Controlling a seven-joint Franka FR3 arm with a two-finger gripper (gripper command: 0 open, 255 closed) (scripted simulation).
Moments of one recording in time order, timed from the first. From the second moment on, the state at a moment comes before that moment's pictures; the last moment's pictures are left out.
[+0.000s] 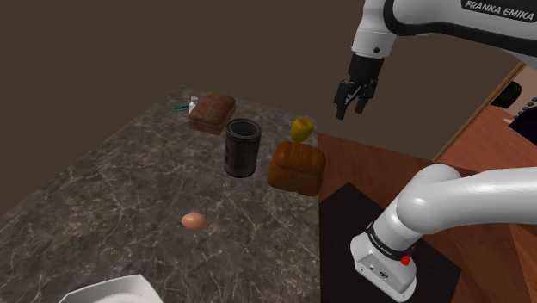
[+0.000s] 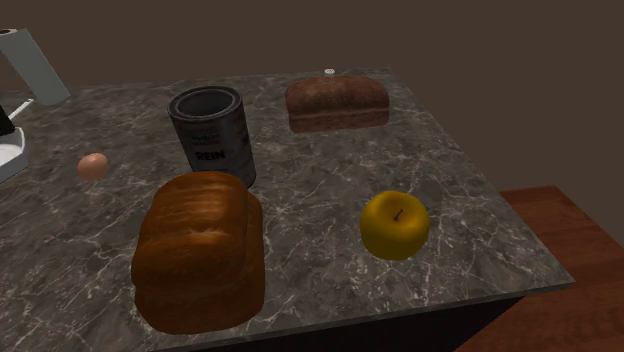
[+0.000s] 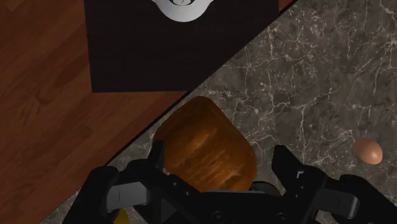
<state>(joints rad) 0.02 -0.76 0.06 -2.33 0.05 1.44 0.13</state>
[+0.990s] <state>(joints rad) 0.06 -0.69 -0.26 -2.51 -0.19 1.85 -0.47</state>
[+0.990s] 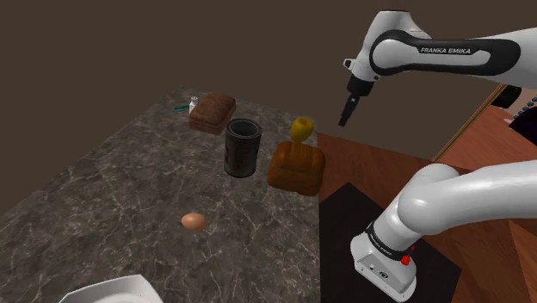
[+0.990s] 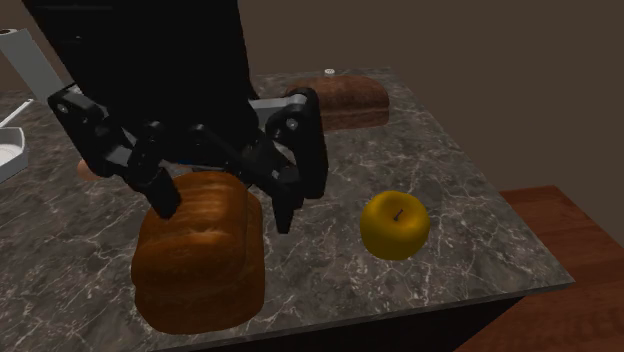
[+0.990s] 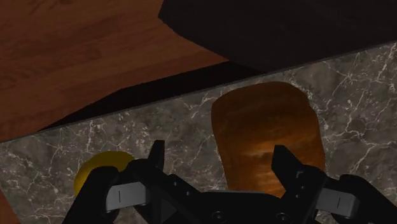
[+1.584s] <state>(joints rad) 0.15 -0.43 -0.50 -2.46 -0.21 2.18 -0.90</state>
